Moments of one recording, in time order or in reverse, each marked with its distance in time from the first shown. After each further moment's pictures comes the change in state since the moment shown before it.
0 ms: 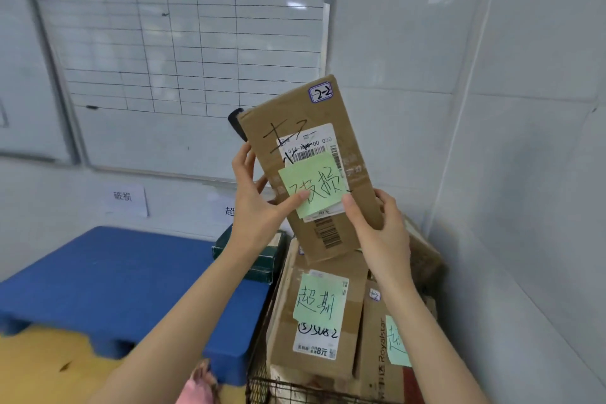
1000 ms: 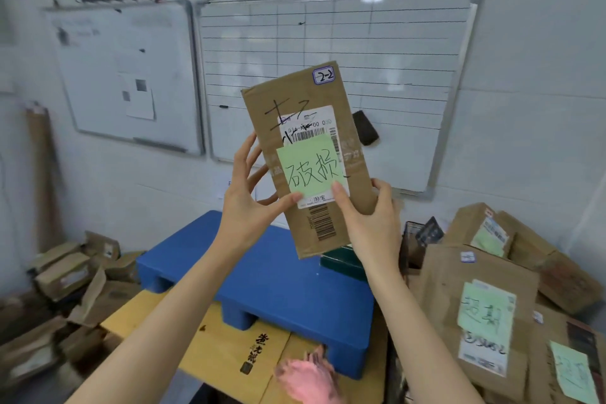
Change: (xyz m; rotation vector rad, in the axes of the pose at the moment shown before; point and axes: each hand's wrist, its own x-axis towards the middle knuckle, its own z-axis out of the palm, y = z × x) left_hand -0.019 0.034 -0.279 0.186 0.091 0.014; right_hand -0.099 -0.119 0.229 0.010 -0.114 -0.040
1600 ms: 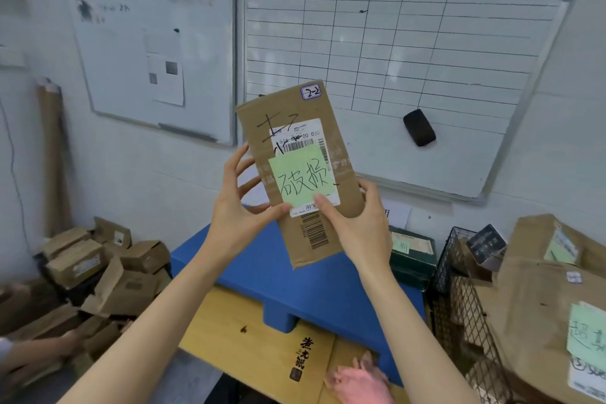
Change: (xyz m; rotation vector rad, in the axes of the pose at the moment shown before) left_hand 0.019 -0.082 -0.171 0.022 -0.023 -0.076; right_hand -0.034 -0.043 0.169 -0.102 -0.085 -0.029
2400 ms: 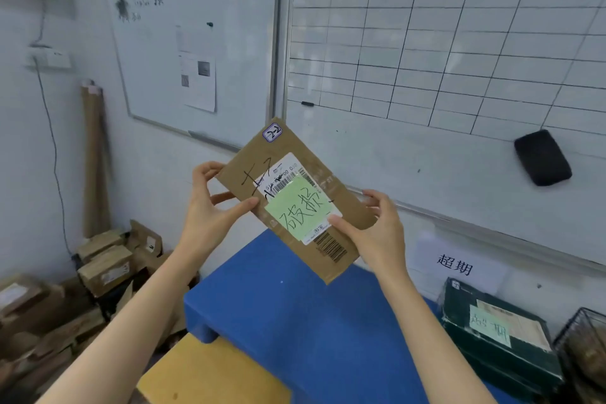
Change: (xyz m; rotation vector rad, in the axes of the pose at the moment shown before) left_hand 0.154 -0.149 -0.084 0.182 0.274 -0.187; right_hand 0.191 0.061 0.165 0.140 -0.156 -0.069
